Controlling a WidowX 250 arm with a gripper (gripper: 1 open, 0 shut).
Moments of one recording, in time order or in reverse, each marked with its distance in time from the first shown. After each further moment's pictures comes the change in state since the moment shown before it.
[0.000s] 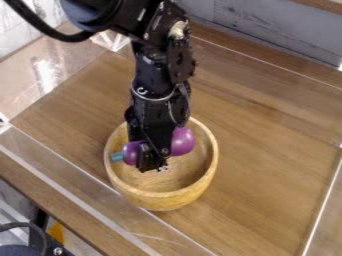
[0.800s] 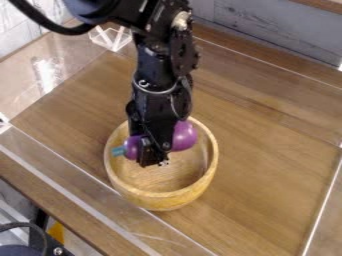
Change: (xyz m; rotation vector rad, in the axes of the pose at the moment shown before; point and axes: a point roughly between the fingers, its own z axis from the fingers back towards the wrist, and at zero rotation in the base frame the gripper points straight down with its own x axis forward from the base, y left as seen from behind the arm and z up) arm 0.001 0.001 0.008 0.005 0.005 -0.015
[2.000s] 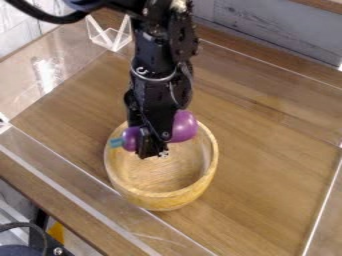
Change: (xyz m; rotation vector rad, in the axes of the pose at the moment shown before) arm -0.002 0.001 0.015 0.005 -0.012 0.009
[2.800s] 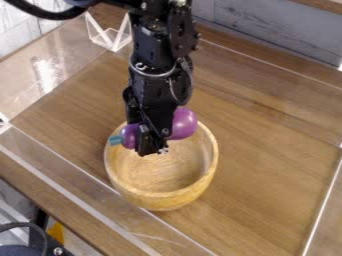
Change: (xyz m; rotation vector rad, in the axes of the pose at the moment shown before) arm -0.001 0.001 0.005 0.000 -0.002 0.011
